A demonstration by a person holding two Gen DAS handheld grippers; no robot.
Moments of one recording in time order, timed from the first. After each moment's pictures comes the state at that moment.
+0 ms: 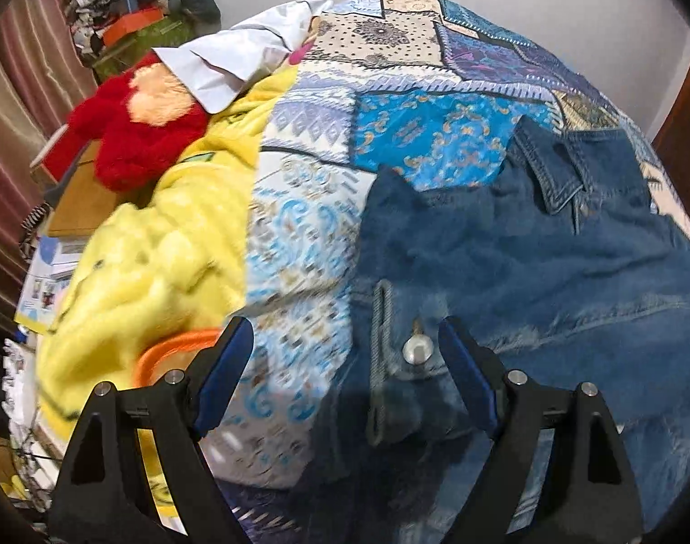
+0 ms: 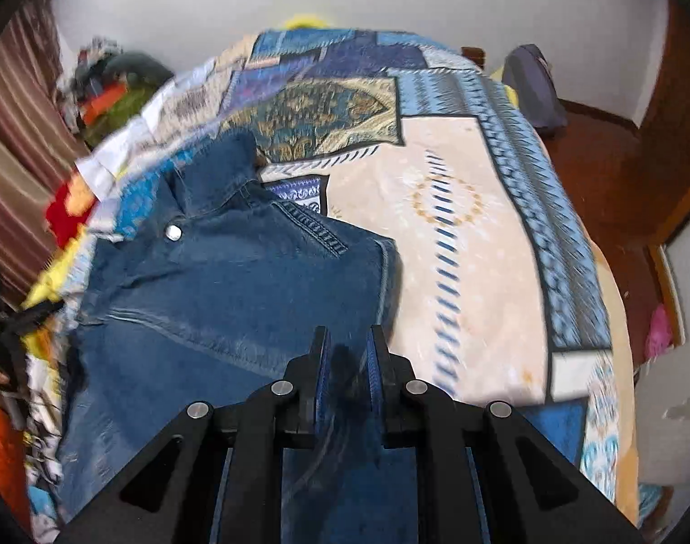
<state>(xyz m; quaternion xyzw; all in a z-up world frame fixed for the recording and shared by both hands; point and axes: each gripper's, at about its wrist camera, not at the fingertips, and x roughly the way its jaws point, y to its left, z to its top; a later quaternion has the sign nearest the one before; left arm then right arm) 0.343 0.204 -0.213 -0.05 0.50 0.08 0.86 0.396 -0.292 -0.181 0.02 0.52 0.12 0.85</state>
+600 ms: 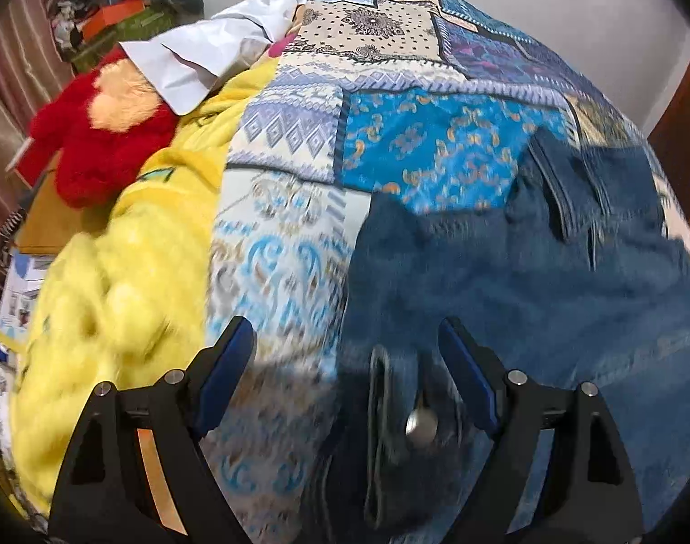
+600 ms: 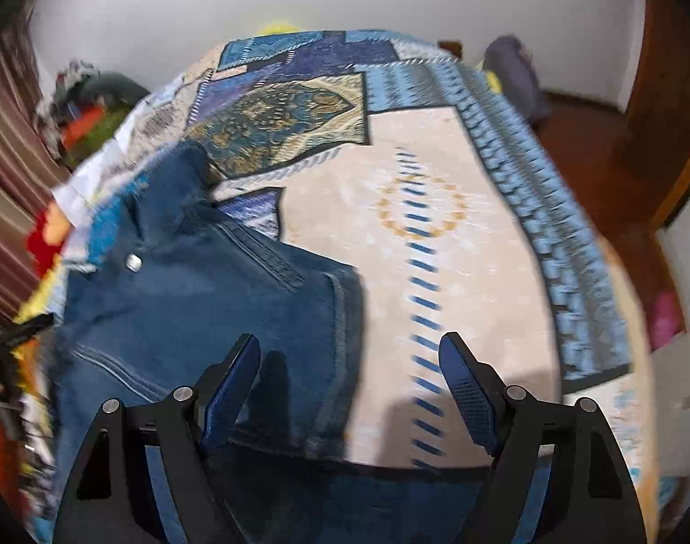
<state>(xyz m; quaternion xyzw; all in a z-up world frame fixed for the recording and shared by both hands) 0.396 0.218 -0.233 -0.06 0.51 0.06 0.86 0.422 -0.313 -0.207 0.08 0.51 0.11 0.85</state>
